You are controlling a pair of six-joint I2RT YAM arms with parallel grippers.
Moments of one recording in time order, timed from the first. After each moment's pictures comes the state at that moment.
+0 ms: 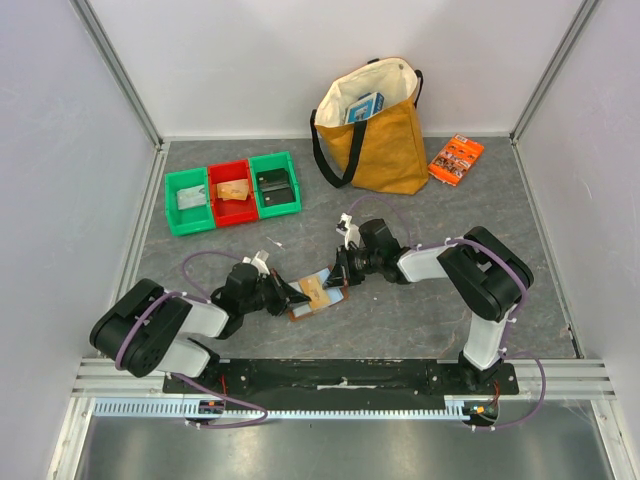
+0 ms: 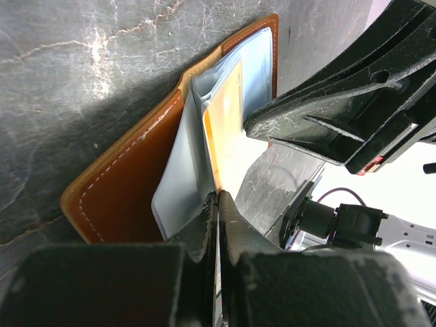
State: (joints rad) left arm -0.52 1.41 0.14 0.71 0.40 -1.15; right arm 0.65 1.84 0.78 0.33 -0.61 0.54
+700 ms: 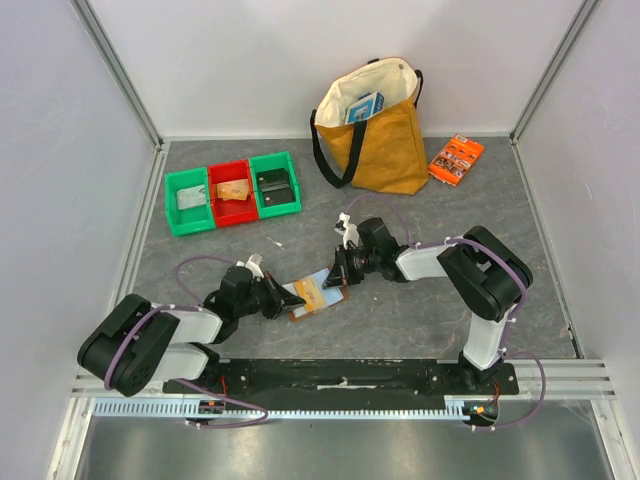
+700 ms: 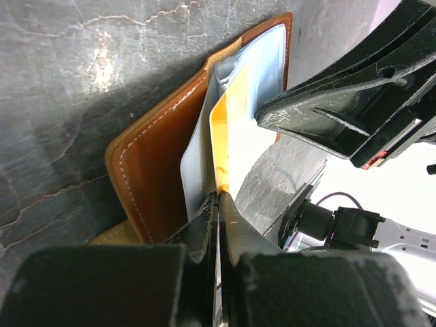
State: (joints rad) left arm -0.50 1.31 0.10 0.62 0.40 -1.16; right arm 0.65 1.85 0.80 0.29 -0.60 0.53
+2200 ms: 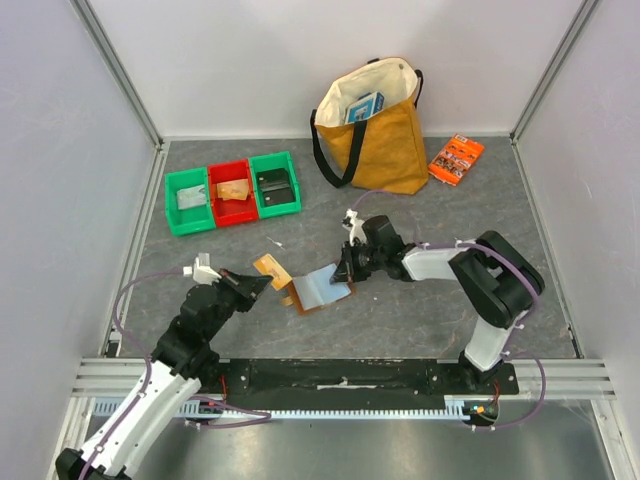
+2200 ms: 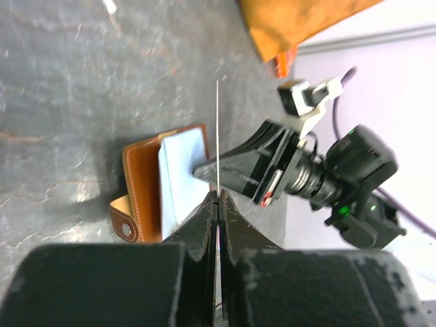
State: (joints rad) left arm -0.48 0.28 0.12 -0.18 0.01 -1.22; right arm 0.64 1.80 0.79 0.25 -0.54 0.51
